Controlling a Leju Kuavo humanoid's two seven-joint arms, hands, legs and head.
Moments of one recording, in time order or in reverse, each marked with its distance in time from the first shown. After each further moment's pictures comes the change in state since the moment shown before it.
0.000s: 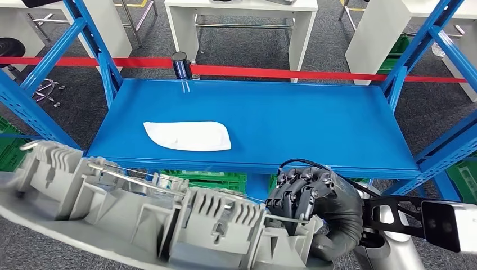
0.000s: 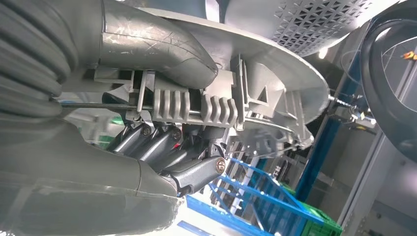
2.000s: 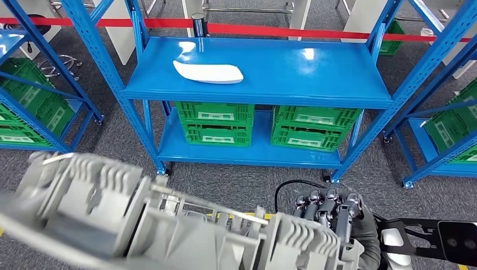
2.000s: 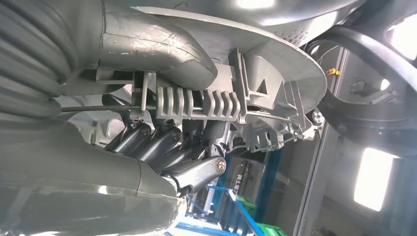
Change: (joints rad) left arm 0.083 -0.025 0.004 -0.323 -0.064 -0.174 0.147; right arm 0.189 0.031 -0.066 -0.034 -0.091 0.057 -0.073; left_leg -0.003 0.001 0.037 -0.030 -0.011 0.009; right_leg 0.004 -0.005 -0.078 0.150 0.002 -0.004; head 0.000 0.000
